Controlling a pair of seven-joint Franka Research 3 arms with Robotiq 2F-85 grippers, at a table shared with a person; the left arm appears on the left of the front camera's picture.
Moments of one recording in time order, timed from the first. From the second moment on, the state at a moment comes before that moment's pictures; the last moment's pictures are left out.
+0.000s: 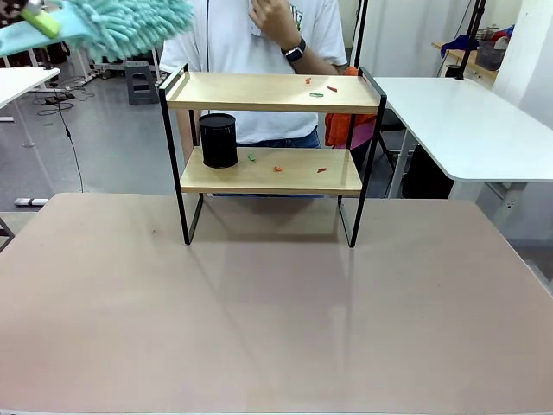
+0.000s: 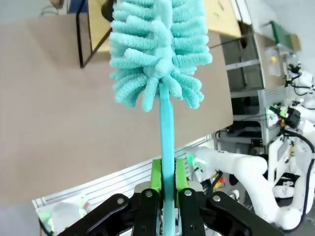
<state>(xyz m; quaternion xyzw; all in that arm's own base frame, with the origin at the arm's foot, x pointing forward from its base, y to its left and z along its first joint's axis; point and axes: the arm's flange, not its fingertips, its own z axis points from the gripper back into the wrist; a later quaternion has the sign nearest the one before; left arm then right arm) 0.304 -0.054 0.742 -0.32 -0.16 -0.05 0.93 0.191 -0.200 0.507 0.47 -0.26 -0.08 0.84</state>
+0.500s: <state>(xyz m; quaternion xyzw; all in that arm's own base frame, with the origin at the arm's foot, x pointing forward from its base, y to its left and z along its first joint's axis) 0.282 -0.027 0.748 -0.33 -0.15 -0.06 0.93 0.191 -0.200 0.507 0.47 -0.26 -0.08 0.84</state>
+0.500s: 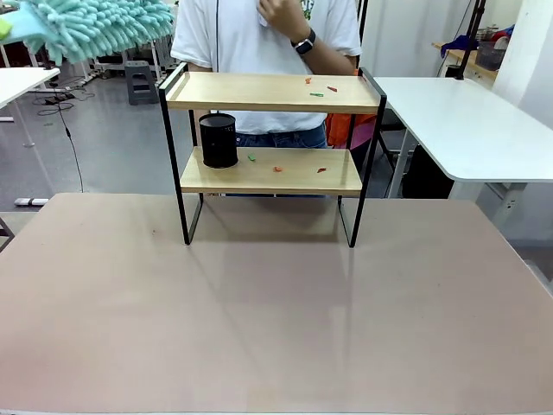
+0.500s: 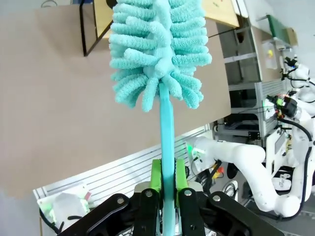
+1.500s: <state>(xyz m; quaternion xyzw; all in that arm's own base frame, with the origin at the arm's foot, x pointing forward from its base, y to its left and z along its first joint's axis) 0.446 -0.202 0.690 -0.25 -0.19 -0.02 0.95 0.190 -0.200 0.507 0.47 -0.26 -0.08 0.84</state>
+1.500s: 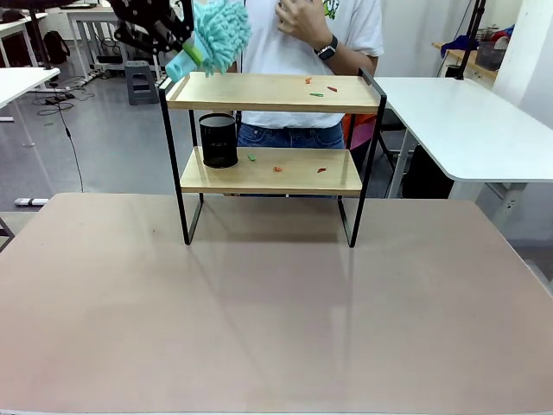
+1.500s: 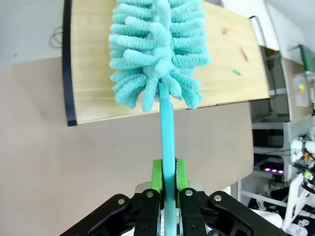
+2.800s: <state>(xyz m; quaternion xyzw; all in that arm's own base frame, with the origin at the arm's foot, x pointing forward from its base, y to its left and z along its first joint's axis) 0.447 -0.273 0.672 -0.24 -0.08 -0.20 0.95 0.190 -0.201 0.507 0.47 -0.26 -0.08 0.84</state>
